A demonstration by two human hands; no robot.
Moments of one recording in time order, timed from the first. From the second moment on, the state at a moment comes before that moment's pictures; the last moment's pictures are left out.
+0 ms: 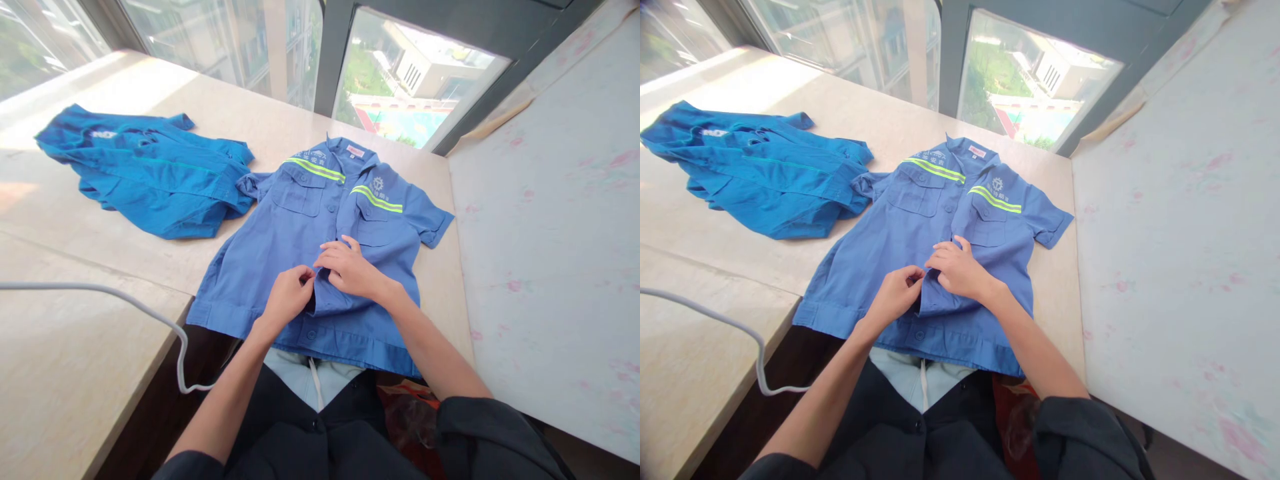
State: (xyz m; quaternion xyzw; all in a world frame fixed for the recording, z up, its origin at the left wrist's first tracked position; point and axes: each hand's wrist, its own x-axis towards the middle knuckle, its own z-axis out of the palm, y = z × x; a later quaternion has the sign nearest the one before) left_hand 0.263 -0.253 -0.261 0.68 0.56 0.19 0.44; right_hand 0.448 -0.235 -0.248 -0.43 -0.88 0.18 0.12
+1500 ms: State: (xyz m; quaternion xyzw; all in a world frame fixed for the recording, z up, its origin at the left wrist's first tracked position) left_hand 0.263 -0.255 -0.265 0.63 0.53 0.24 0.51; right_hand 0.456 -0.245 -0.262 -0.29 -0.95 0.03 0.14
